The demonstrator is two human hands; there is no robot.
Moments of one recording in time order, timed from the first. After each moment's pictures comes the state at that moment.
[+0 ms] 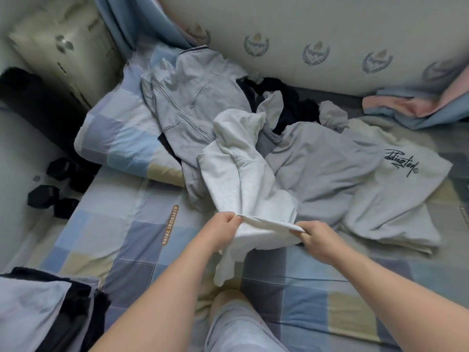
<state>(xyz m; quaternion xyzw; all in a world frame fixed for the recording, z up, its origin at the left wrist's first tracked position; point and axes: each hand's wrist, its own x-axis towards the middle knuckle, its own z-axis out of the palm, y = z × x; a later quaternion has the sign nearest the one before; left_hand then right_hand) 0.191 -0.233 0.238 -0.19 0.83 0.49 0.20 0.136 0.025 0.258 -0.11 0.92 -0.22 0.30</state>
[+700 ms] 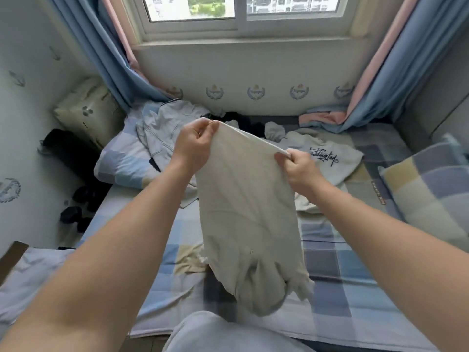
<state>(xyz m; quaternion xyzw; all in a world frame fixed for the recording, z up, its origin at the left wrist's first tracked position) 0.297 -0.020 0.599 -0.06 0.84 0.51 -0.18 0.275 0.223 0.557 -0.08 0.84 -0.53 0.06</state>
